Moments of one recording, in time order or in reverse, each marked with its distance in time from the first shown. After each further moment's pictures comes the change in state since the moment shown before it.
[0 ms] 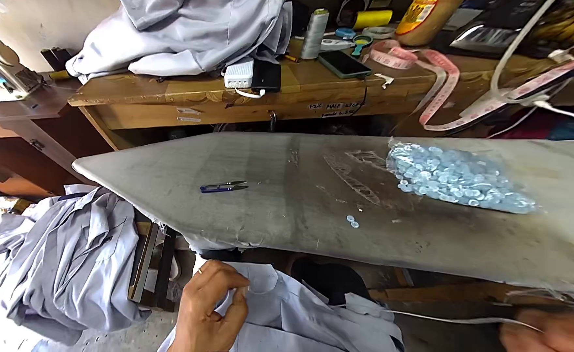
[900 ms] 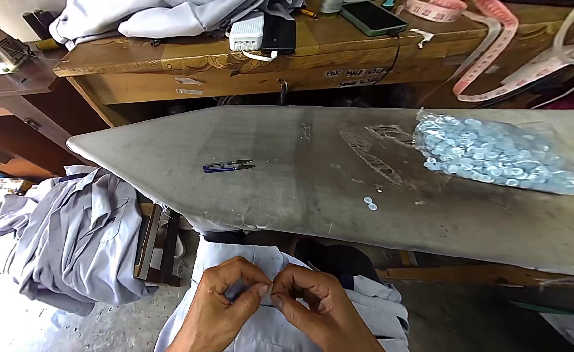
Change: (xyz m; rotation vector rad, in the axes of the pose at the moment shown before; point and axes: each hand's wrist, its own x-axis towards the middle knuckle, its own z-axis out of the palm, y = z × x) left_hand -0.009 -0.001 0.007 -0.460 -0.183 -0.226; right_hand -0.035 0.098 0.137 -0.142 -0.577 0.367
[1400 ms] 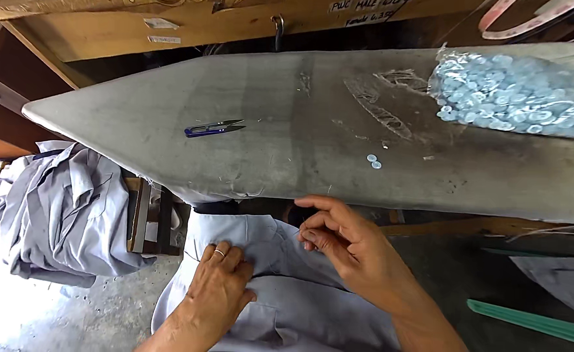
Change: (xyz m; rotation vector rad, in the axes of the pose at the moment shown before) left_hand -0.036 -0.024 0.006 1.043 -0.420 0.023; right_hand 0.000 -0.005 -0.053 -0.422 0.052 0.035
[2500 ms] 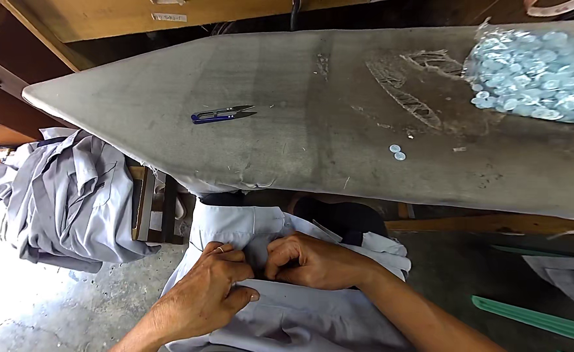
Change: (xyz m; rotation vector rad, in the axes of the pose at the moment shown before) left_hand -0.005 -0.016 -0.034 -0.497 -0.254 -0.015; right_hand 0.023 0.037 0.037 0.287 -0.874 -0.030
